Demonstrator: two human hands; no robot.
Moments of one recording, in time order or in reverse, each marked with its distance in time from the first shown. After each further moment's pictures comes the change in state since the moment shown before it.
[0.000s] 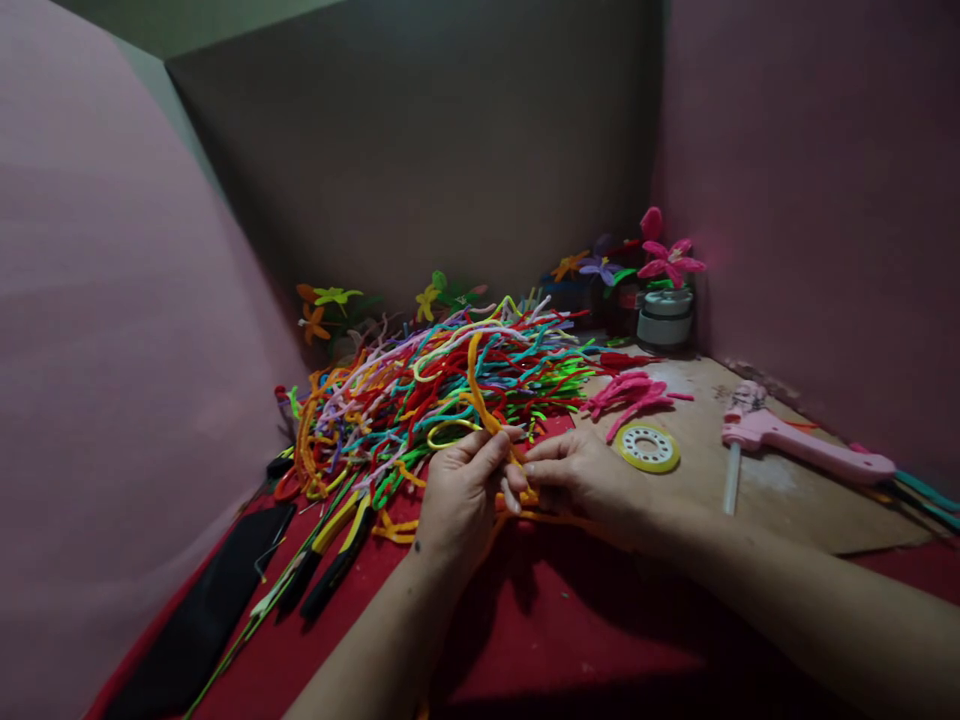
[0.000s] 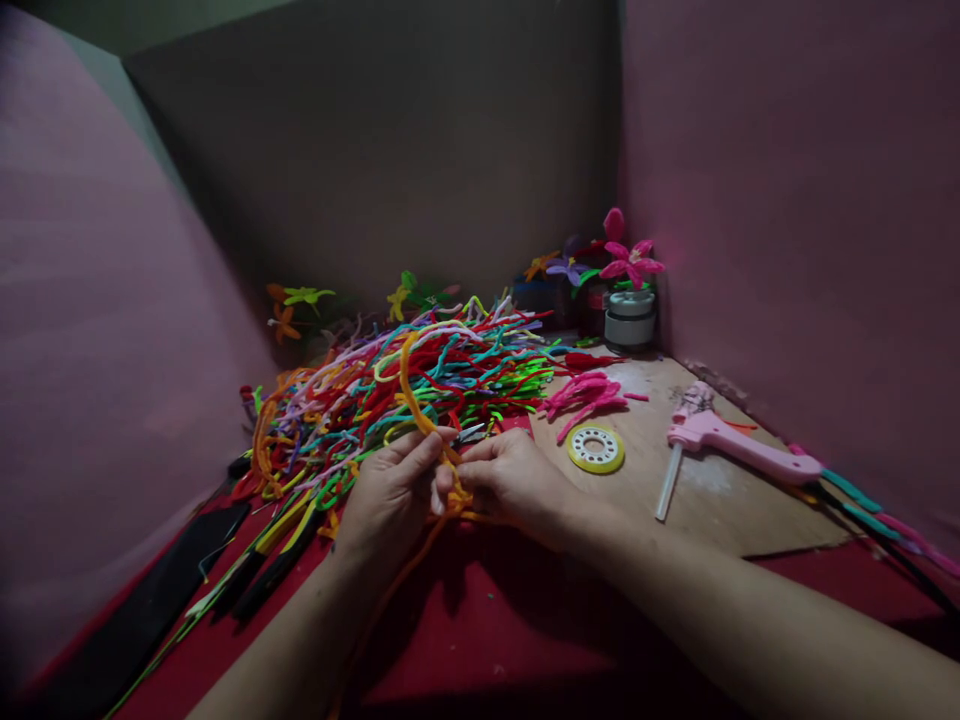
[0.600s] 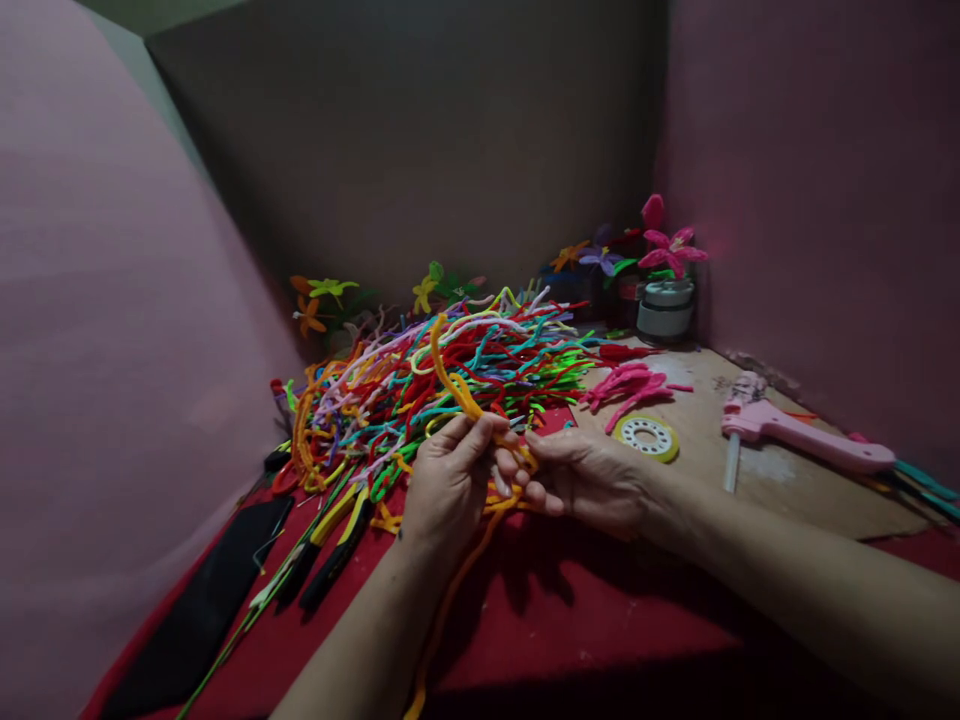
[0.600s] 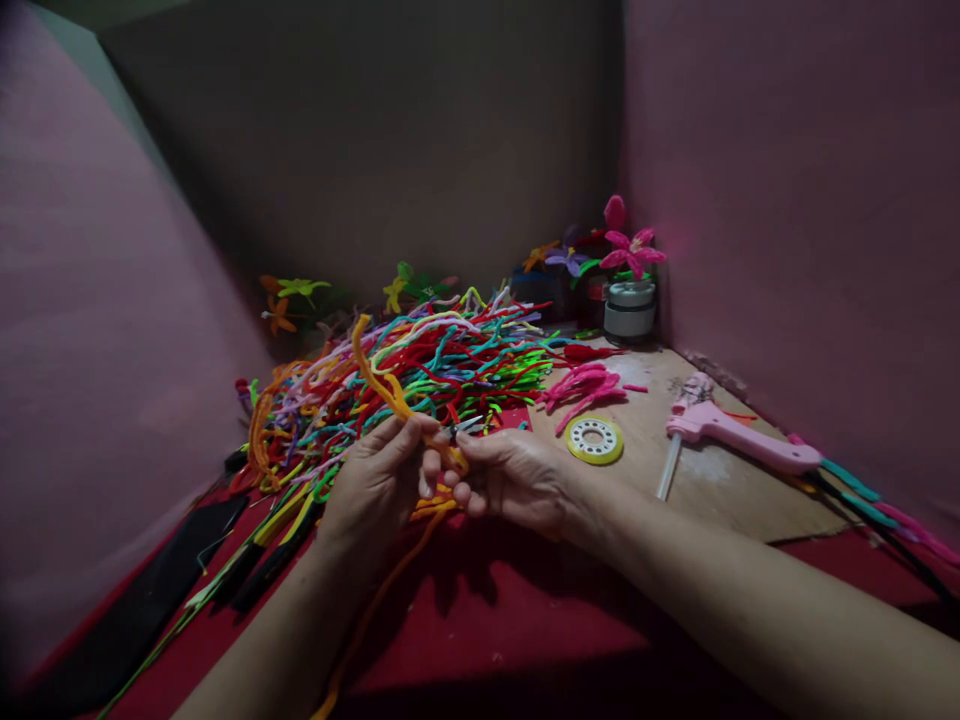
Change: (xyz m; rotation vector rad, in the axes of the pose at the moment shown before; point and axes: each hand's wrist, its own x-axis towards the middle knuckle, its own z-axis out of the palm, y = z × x) left_hand 0.001 0.008 -0.002 -0.108 -0.051 0.062; right_hand 0.006 0.004 -0.011 0.462 -0.282 0.108
